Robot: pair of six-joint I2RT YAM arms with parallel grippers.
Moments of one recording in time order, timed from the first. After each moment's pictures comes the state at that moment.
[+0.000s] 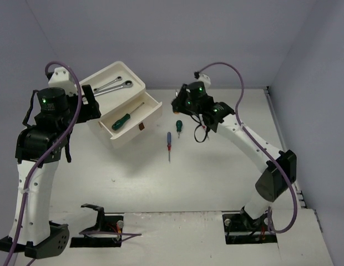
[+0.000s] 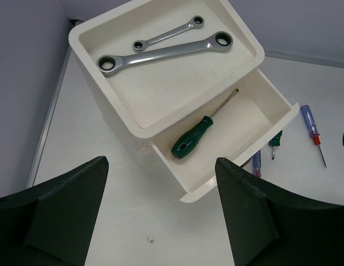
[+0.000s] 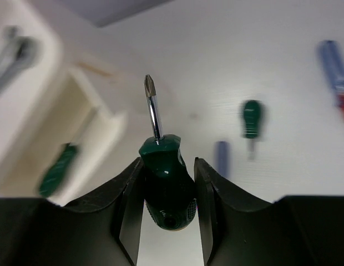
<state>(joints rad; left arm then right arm) -0.20 1.10 1.71 -0.99 -0.21 -0.22 0.60 1.63 1.51 -0.41 0.19 0.74</state>
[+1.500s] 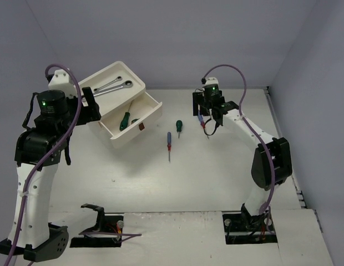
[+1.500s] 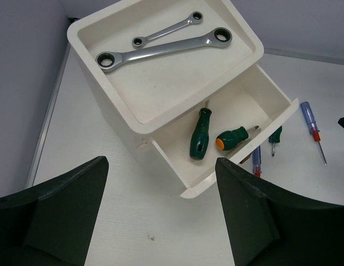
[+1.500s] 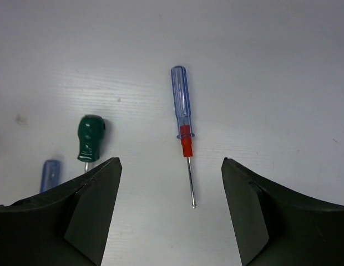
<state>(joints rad) -0.20 1.07 1.69 -0.99 -0.21 -0.22 0.40 1.76 1.42 -0.34 0.21 0.18</state>
